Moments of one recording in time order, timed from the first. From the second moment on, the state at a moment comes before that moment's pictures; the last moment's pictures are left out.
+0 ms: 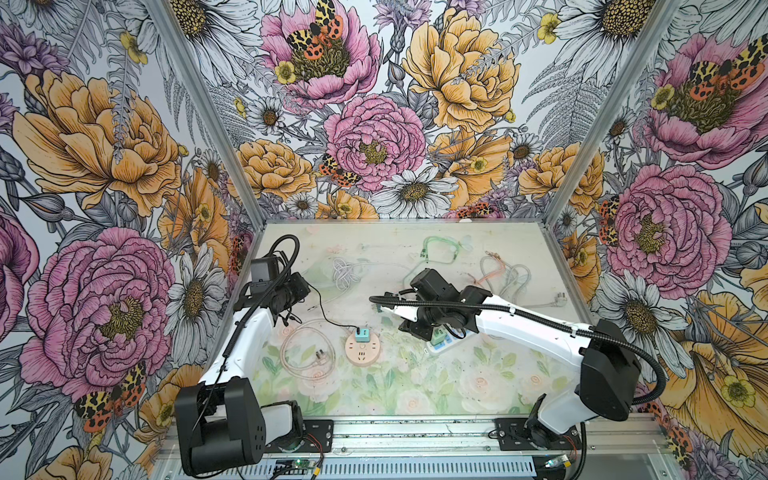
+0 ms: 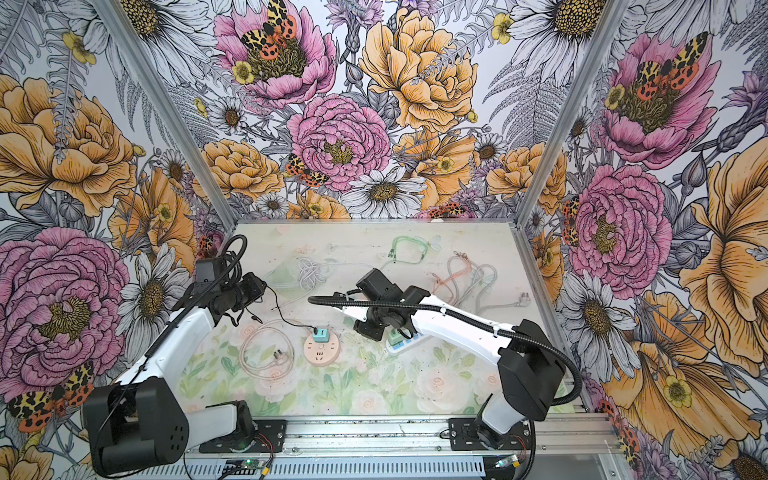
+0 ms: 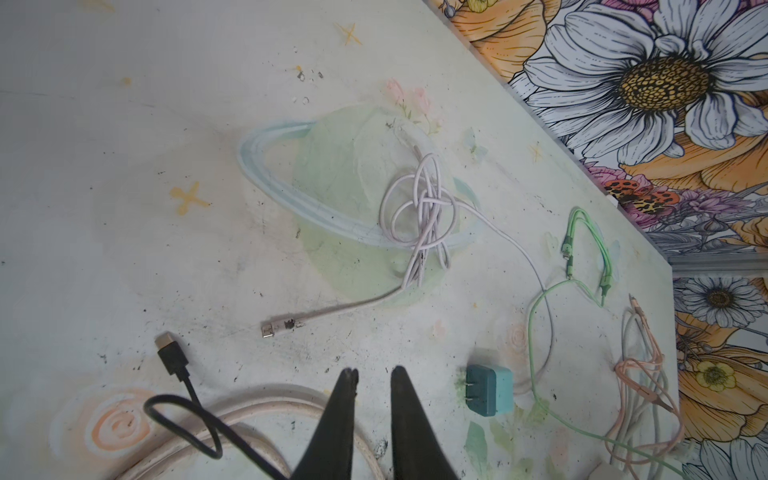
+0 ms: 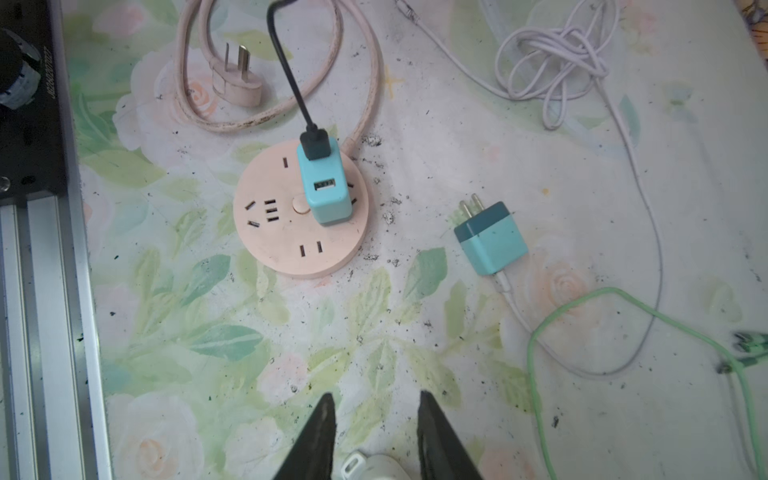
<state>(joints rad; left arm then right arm) 0.13 1.25 0.85 -0.40 0.25 -0.49 0.86 1.54 1.17 -0.59 -0.20 -0.41</state>
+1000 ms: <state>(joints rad) -0.01 1.75 1.18 -0.53 0.07 -0.36 0.70 1.25 0.97 -0.38 -0.05 -0.20</state>
